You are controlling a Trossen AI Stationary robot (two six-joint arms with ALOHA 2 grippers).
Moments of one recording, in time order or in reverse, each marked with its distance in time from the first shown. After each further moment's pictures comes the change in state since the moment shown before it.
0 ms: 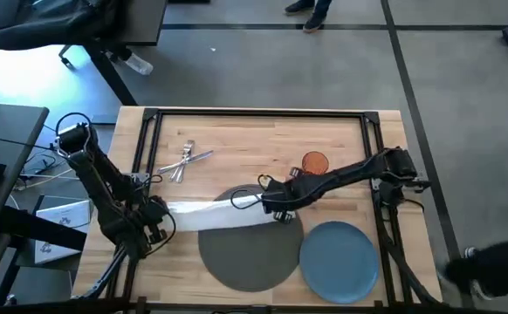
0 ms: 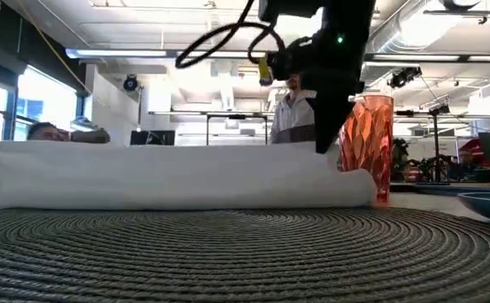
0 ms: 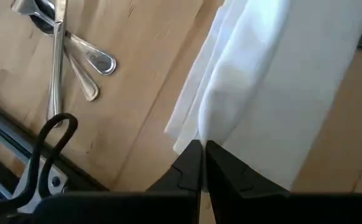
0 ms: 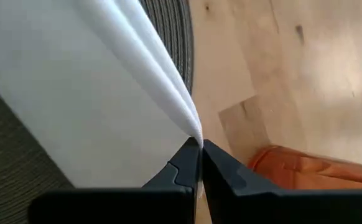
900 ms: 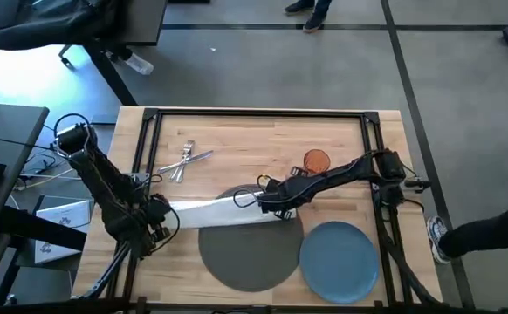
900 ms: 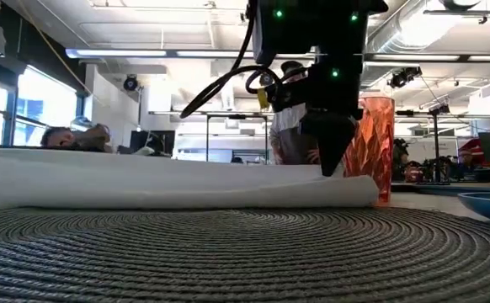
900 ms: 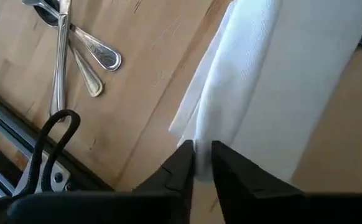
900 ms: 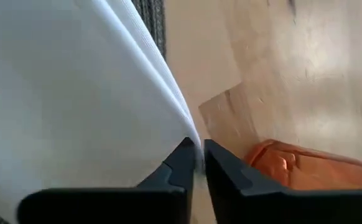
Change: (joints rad) left arm 0.058 0.000 0.004 -0.006 0.021 0.019; right arm -0.032 0.070 -0.001 -0.049 0.056 0.031
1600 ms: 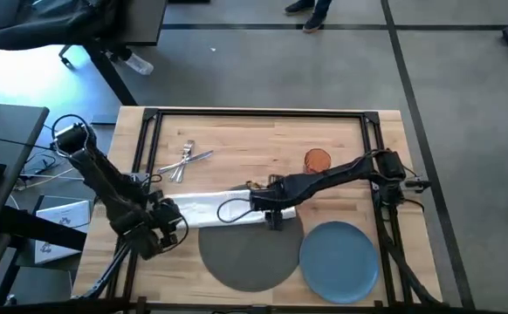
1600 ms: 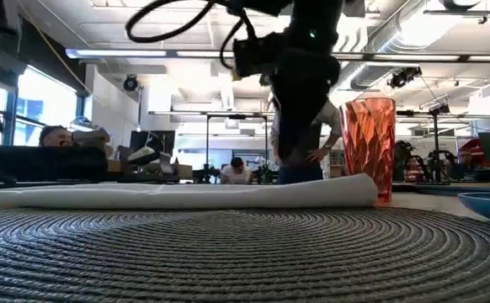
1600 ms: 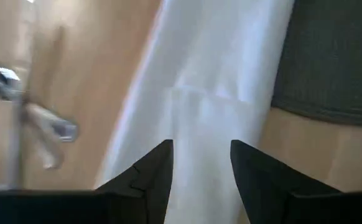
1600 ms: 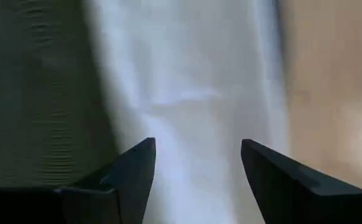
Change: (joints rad) left arm 0.076 -0.013 -0.066 0.347 -0.136 0.273; right arm -0.003 -0.002 0.054 0.284 -0.289 -0.383
